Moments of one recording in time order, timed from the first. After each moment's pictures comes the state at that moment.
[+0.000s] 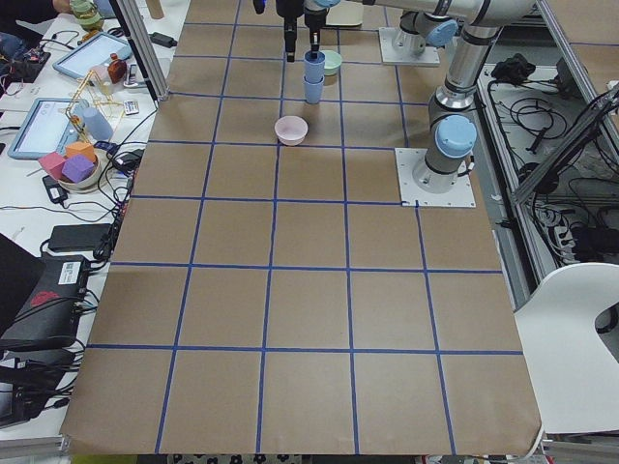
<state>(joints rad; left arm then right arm) -1.68 -1.63 -1.46 -1.63 1.60 -0.12 1.97 -1.43 1.82 -1.98 -1.55 0.37</state>
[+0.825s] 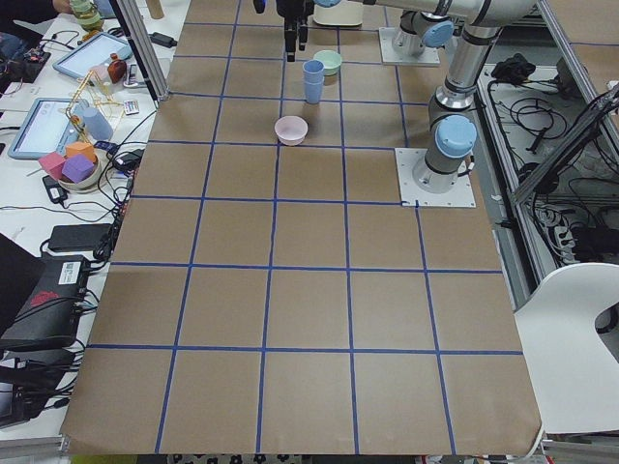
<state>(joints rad) -1.68 -1.63 -1.46 -1.63 1.61 -0.12 1.76 -1.45 1.70 -1.92 -1.58 0.20</state>
